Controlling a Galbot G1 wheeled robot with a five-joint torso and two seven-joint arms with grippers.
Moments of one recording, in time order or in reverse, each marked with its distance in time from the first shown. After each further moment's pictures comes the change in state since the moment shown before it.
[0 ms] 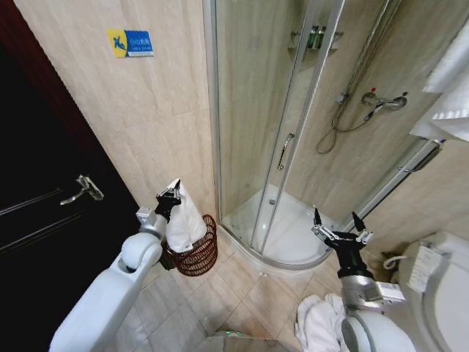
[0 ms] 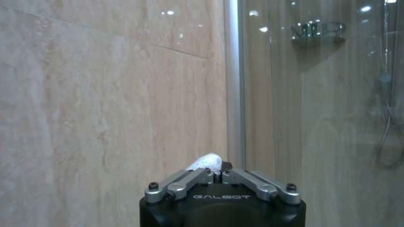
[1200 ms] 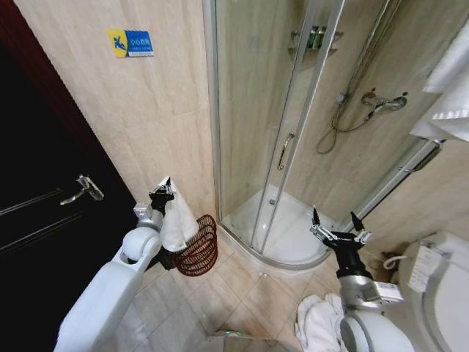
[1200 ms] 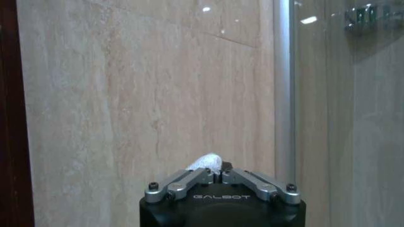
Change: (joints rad) left arm -0.017 -0.025 -0.040 0.081 0.016 -0.015 -0.090; right arm -0.008 0.010 -0.013 0.015 -0.019 -0.004 -0.002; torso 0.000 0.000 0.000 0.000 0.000
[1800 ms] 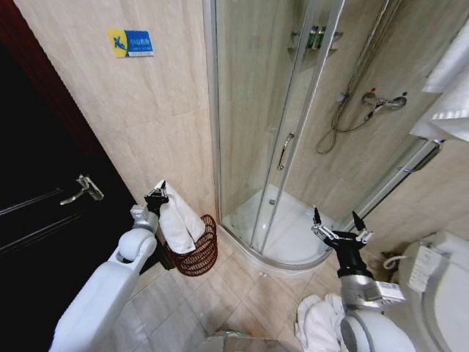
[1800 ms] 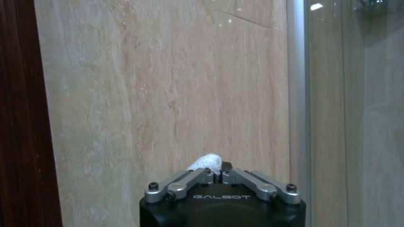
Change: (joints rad) left arm -0.003 0.023 -0.019 0.082 -0.009 -0.028 0.042; right arm 0.019 0.006 -0.007 0.002 0.001 -0.010 0.005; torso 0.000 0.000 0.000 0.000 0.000
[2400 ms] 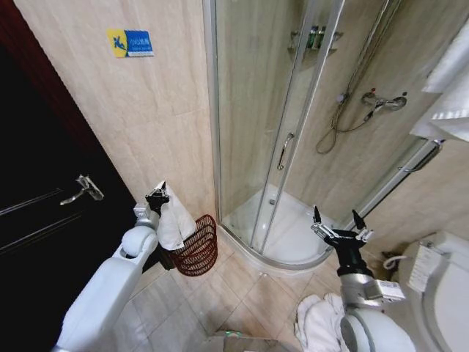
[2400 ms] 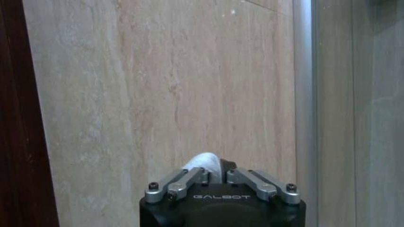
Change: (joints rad) left arm -0.028 -0.012 0.021 0.053 0.020 0.004 -0.007; right arm 0.009 -0.002 -0.003 0.001 0.000 -0.006 0.005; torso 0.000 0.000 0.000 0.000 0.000
